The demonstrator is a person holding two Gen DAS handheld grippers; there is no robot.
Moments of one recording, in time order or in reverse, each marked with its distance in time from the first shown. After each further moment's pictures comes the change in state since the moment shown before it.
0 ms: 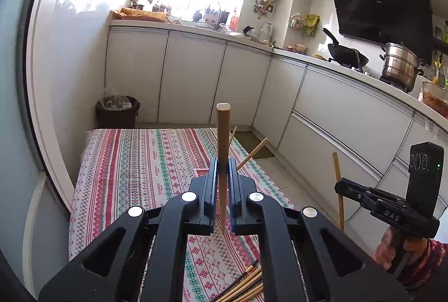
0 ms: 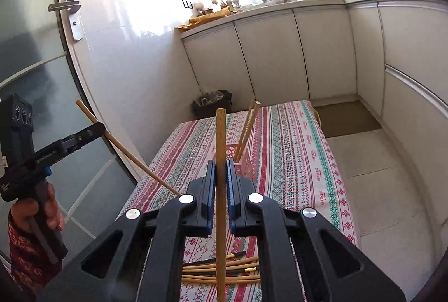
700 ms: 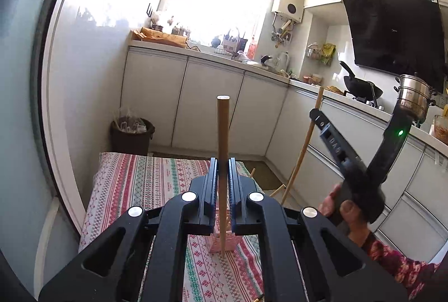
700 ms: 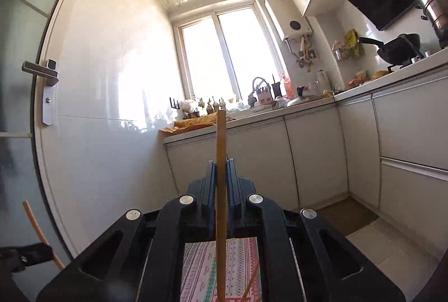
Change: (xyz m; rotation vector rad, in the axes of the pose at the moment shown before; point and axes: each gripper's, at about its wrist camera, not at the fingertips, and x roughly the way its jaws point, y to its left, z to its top) left arm -0.005 0.017 0.042 -0.062 -0.138 0.071; right arm 0.092 0.035 0.103 -0.055 -0.586 -0.158
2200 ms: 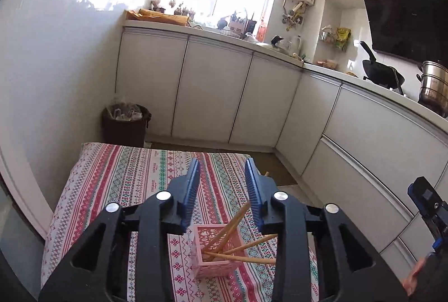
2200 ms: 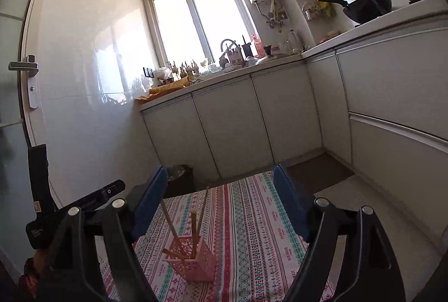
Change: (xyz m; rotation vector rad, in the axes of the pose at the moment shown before) left arm 0.126 -0.026 -0.020 -0.014 0.056 0.059; right arm -0.079 -0.102 -0.006 0.091 0.228 -0.062
